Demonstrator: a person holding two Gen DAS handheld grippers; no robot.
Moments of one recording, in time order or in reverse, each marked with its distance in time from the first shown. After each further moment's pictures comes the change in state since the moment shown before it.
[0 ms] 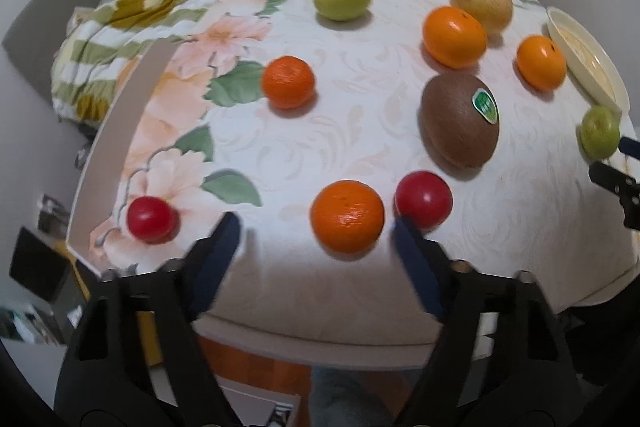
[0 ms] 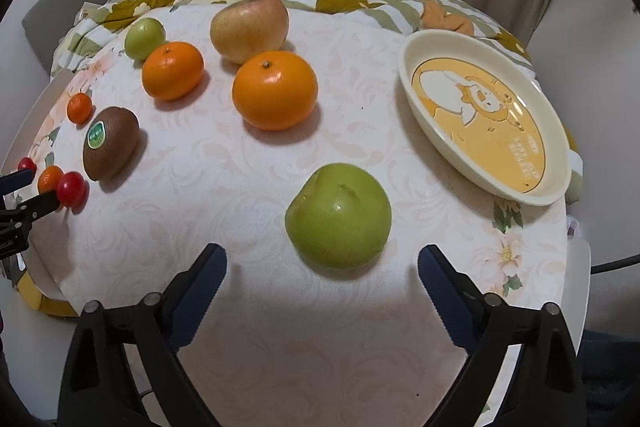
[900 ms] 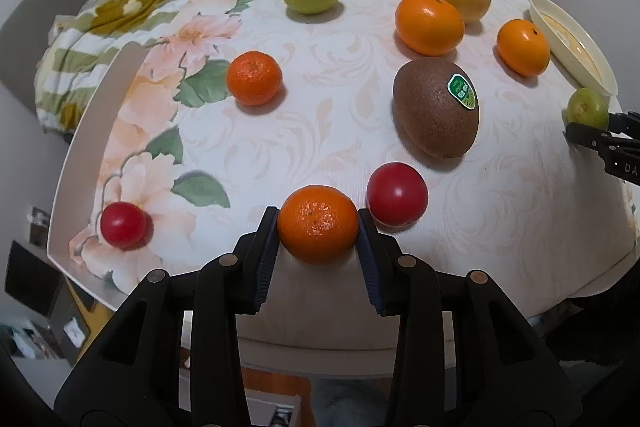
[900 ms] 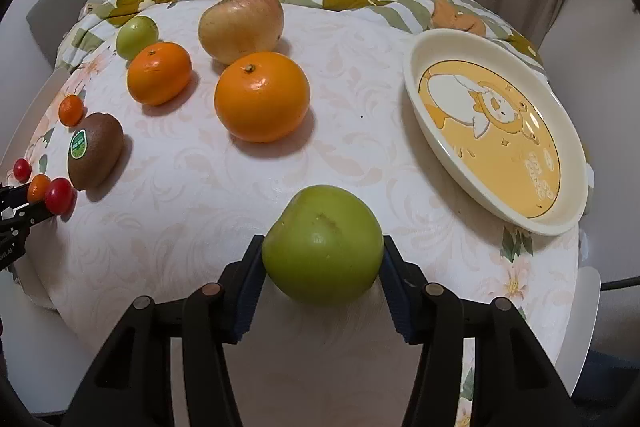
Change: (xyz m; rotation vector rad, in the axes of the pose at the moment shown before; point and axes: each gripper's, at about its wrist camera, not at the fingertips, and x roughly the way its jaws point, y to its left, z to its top) left arm 0.003 -0.010 -0.003 0.030 0.003 -0.044; right arm 0.017 -0.010 0.015 -0.032 0.005 0.033
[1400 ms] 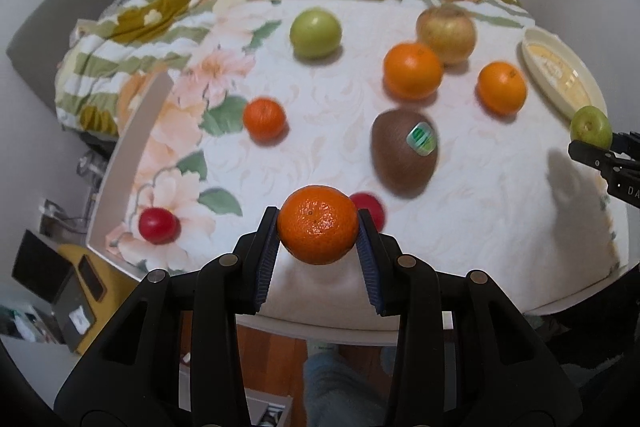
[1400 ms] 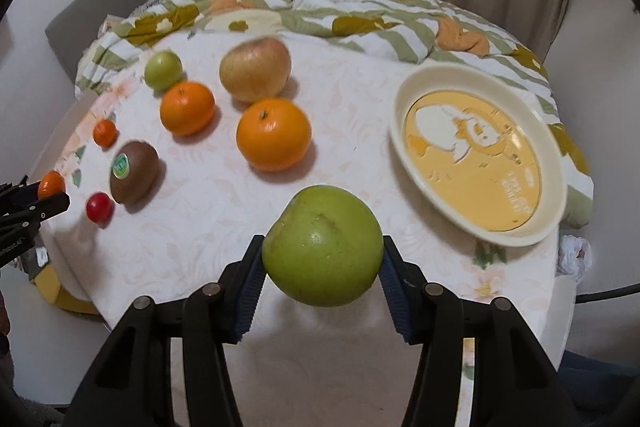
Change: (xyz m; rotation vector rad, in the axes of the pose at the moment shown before) left arm -0.055 -0.017 0.018 -0.039 -0.056 0.042; right arm -0.045 -0.016 0.006 0.007 -0.069 0.066
